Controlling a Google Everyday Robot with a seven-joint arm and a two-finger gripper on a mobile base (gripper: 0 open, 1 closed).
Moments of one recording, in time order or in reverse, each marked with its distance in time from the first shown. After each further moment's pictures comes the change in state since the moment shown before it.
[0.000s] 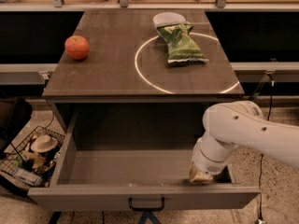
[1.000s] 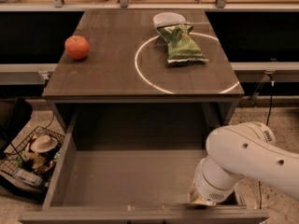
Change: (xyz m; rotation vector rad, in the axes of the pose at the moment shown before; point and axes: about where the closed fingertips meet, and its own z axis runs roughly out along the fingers) arm -0.007 0.067 -0.002 0.006 -0.001 0.047
